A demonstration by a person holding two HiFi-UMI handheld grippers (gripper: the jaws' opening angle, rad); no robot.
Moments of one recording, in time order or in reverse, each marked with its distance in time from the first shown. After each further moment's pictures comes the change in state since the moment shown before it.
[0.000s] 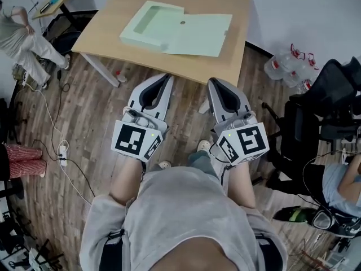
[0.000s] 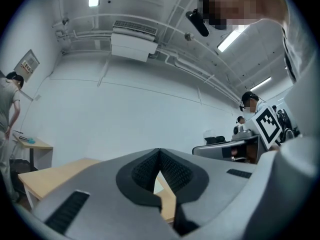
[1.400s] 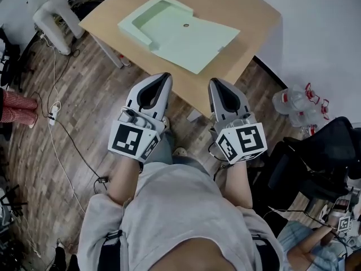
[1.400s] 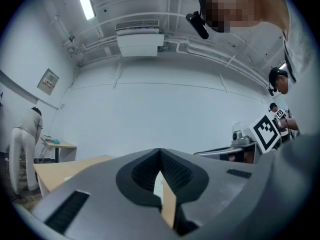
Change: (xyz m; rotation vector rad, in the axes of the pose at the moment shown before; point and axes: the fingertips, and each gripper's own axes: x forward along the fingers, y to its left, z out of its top) left arm 0.146 -0.048 -0.039 0.012 0.031 0.327; right arm 0.029 -0.184 -0.034 0.049 0.057 0.288
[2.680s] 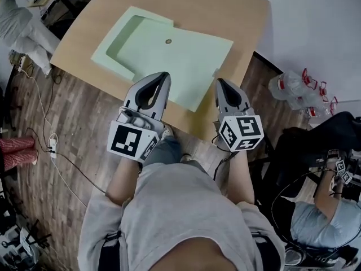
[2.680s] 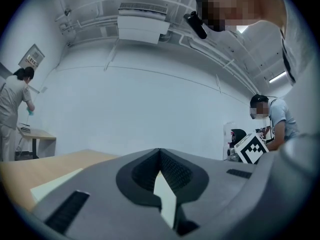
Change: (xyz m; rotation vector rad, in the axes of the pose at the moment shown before) left arm 0.153 0.092 -0.036 -0.044 0.067 -0.190; right arm 0.115 -0.146 -0.069 0.099 0.168 -0.302
